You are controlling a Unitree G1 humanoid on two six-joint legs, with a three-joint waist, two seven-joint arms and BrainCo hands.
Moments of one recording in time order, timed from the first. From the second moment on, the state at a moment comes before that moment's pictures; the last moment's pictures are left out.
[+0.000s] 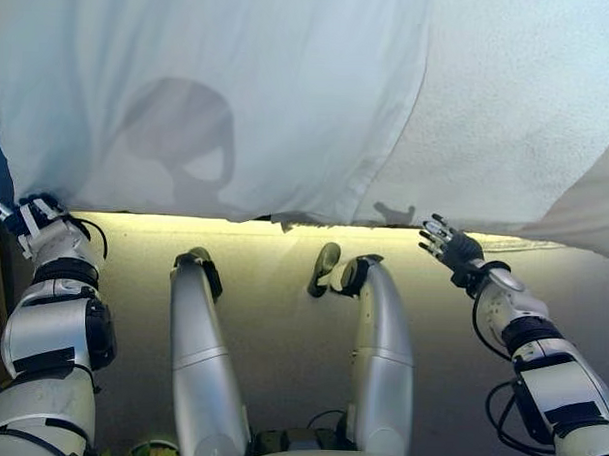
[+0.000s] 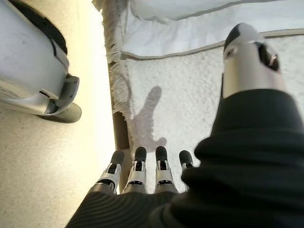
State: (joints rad) left arm -0.87 0.67 0.22 1.29 -1.95 -0.39 0.29; right arm -0.60 -0.58 0.25 1.02 0.86 0.04 0.36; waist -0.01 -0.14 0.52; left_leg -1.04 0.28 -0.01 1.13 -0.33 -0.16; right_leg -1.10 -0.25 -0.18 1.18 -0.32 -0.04
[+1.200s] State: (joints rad) left arm -0.54 0.46 0.26 1.31 -1.73 -0.24 0.11; right arm -0.31 -0.50 0.20 1.16 0.80 0.02 0.41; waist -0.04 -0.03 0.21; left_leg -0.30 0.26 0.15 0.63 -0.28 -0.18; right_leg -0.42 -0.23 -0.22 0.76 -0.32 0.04
